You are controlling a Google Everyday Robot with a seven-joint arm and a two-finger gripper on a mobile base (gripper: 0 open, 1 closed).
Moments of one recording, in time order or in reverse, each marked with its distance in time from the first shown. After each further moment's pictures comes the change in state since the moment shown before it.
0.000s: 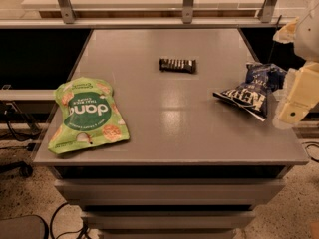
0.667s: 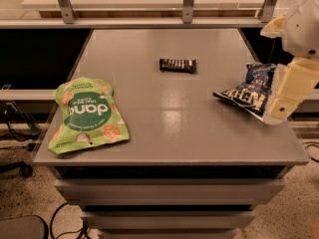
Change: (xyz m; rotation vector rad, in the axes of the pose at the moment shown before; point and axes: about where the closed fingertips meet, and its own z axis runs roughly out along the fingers) arm -0.019 -0.004 0.001 0.008 -0.035 -0.054
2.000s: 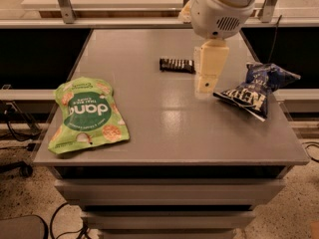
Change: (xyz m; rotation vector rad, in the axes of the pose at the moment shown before) arm -0.130 -0.034 0.046 -0.020 -0.069 -0.329
